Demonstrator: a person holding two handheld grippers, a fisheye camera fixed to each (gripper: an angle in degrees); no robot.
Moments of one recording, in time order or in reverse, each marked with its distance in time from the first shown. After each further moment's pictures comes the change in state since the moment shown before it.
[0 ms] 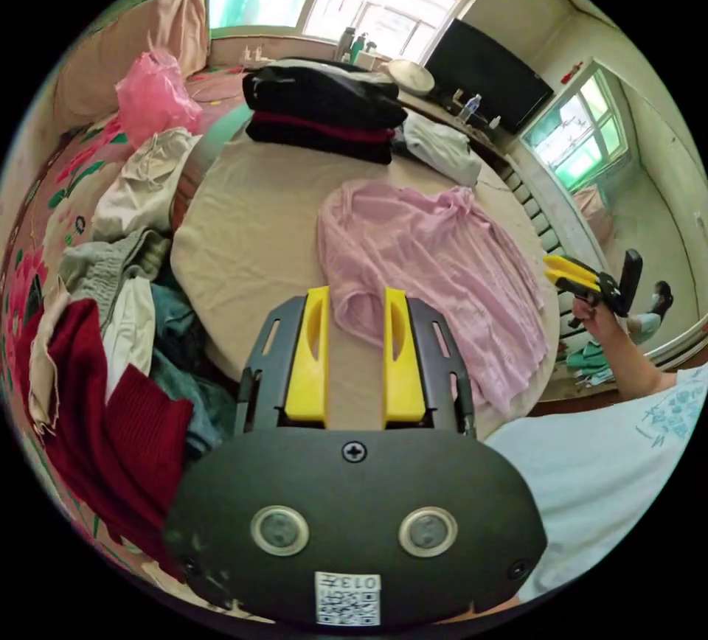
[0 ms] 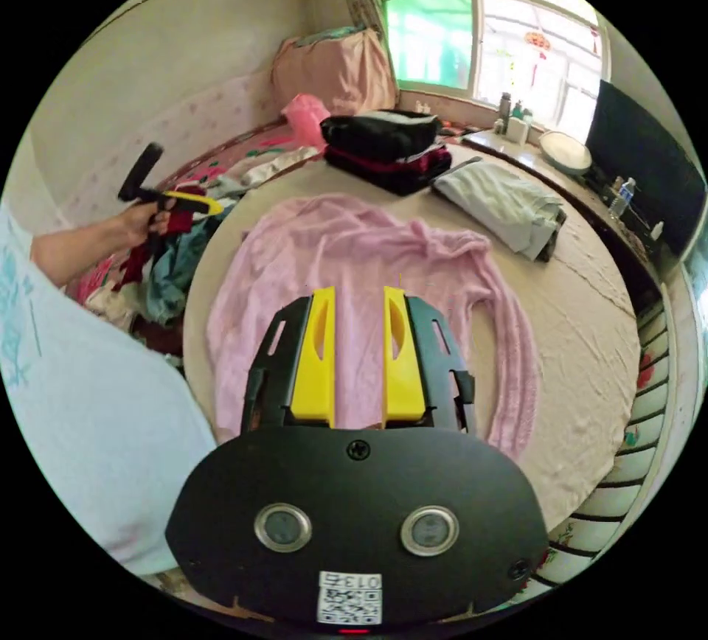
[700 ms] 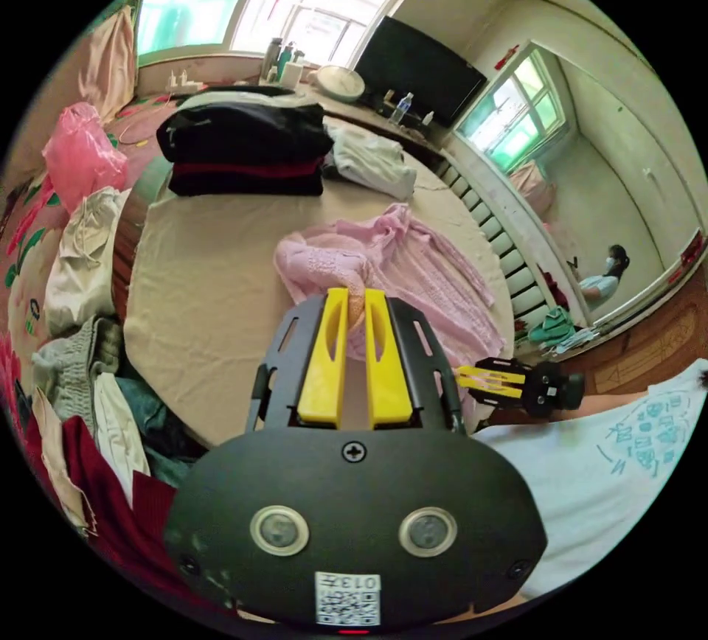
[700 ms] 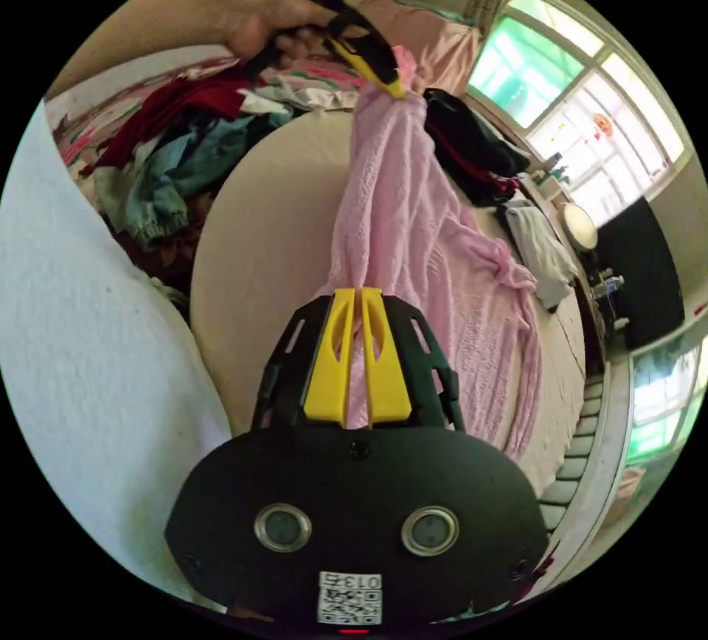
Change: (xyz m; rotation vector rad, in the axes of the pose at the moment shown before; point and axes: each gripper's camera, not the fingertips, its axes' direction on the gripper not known) left arm 0.046 -0.143 -0.014 0.060 0.216 0.183; right arm -0.176 -0.019 0.087 -0.129 0.261 -0.302
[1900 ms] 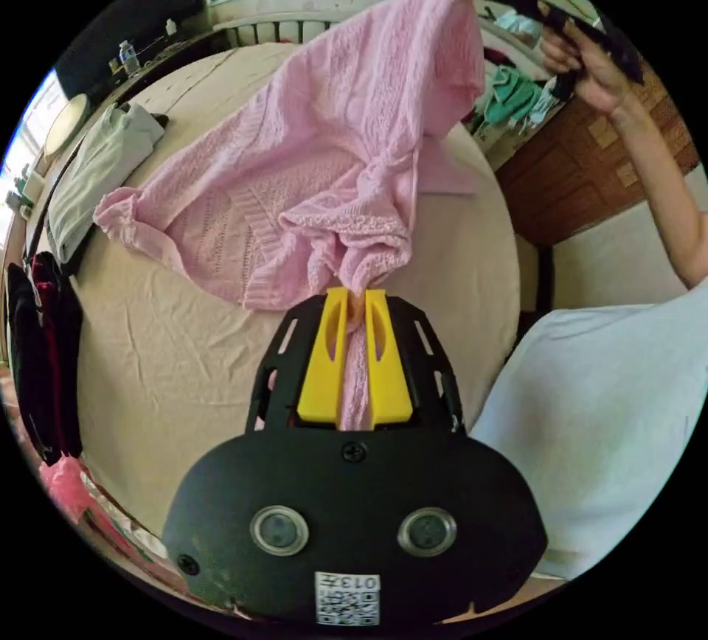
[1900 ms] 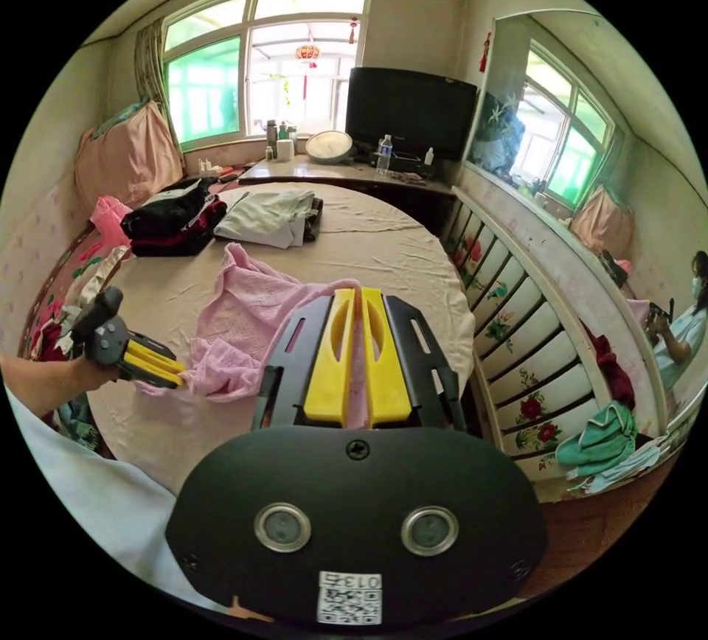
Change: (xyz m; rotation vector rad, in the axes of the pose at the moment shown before) left arm 0.255 0.003 0.154 -0.542 0.087 0.763; right arm 0.147 0.246 -0.164 0.094 0.364 0.915
